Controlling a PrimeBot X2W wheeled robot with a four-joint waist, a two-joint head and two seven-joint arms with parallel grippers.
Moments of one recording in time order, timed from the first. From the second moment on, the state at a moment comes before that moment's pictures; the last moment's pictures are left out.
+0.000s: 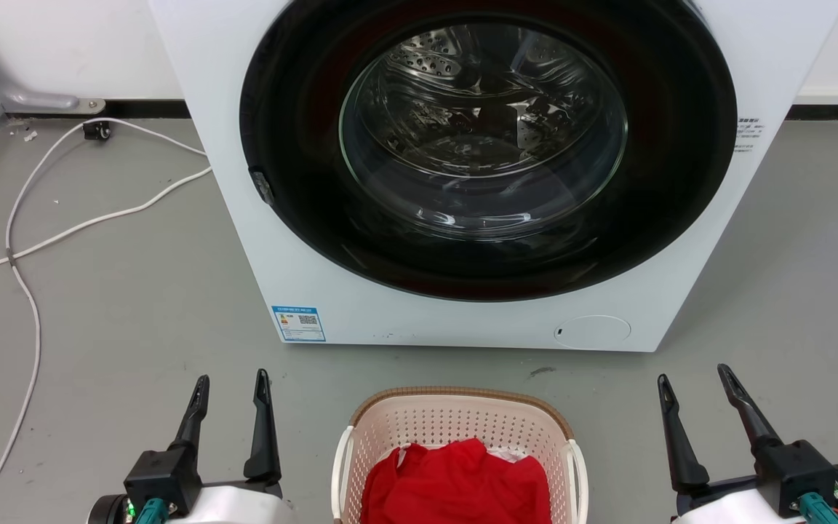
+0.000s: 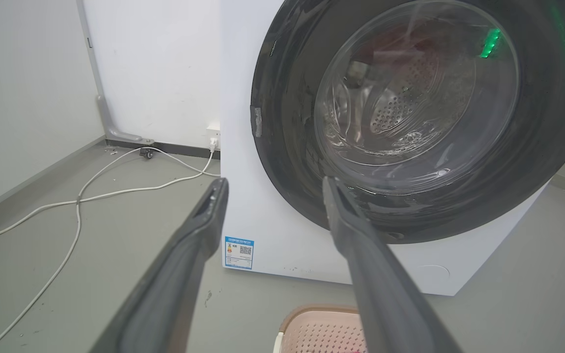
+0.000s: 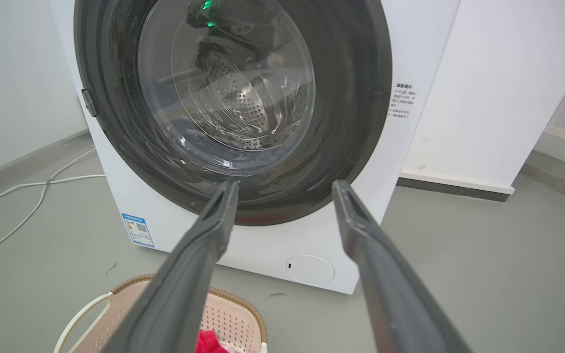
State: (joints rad) left arm 0.06 0.05 -0.06 0.09 -0.19 0.02 -0.26; right arm 0.09 -0.05 0.01 0.07 -0.04 0.13 -0.26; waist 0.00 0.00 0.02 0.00
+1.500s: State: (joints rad) left arm -0.72 0.10 -0.13 1.10 -0.03 -0.12 -0.26; right arm -0.70 -0.05 0.12 1.07 -0.24 0.13 -0.21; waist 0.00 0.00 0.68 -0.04
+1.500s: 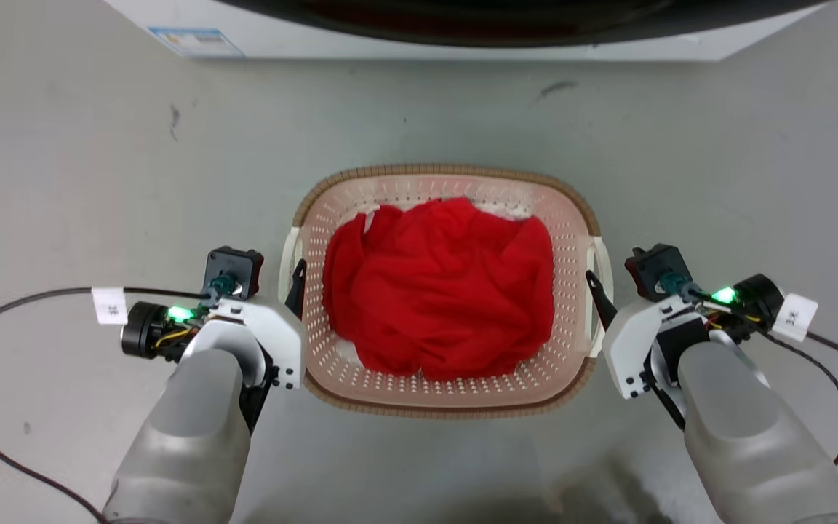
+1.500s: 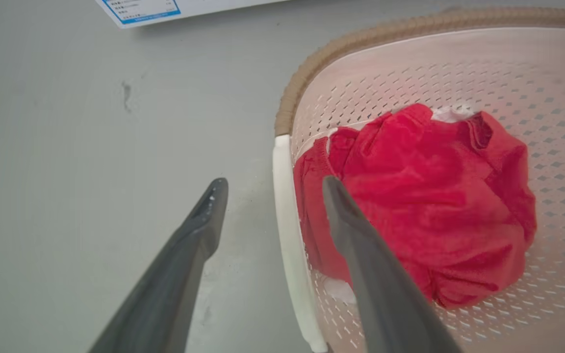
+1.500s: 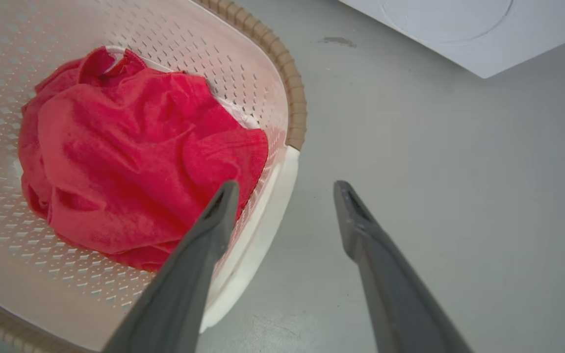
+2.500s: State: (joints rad) left arm -0.86 0.07 -0.24 1.29 -0.08 -0.13 -0.23; right arm -0.84 -0.05 0.20 1.21 -0.16 0.13 -0.18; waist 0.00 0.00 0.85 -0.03
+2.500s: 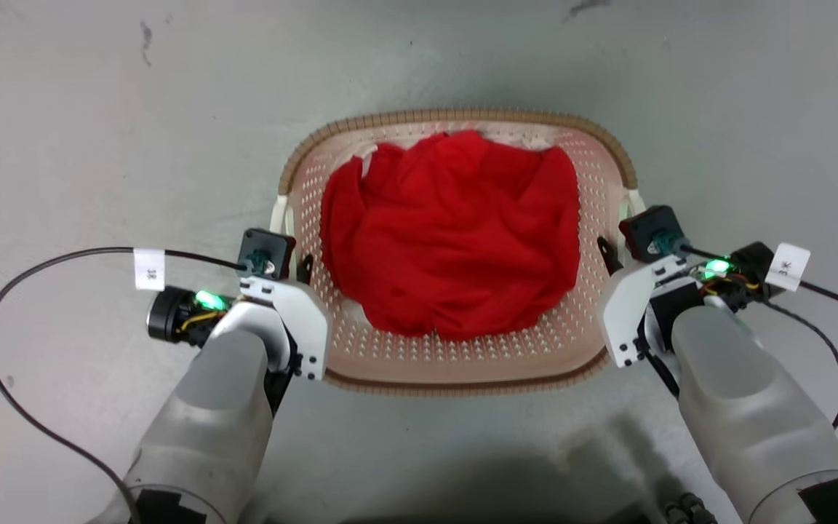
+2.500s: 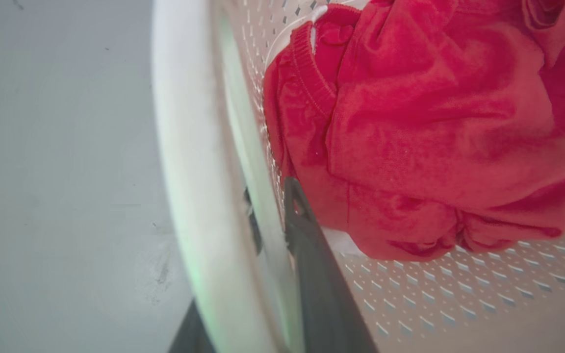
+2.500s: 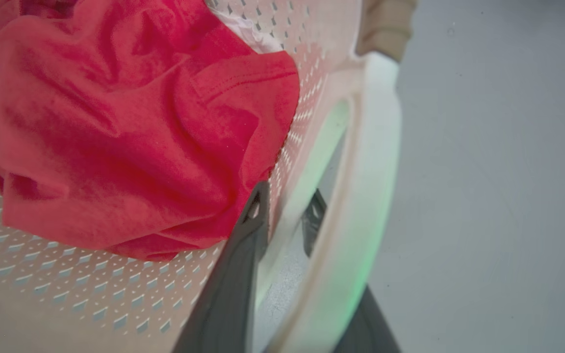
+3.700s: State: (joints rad) left arm -0.51 0.09 -0.61 1.21 -0.52 -0.12 0.10; right arm -0.57 -0.06 0.62 1.24 0.22 0.13 0.10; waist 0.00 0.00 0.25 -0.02
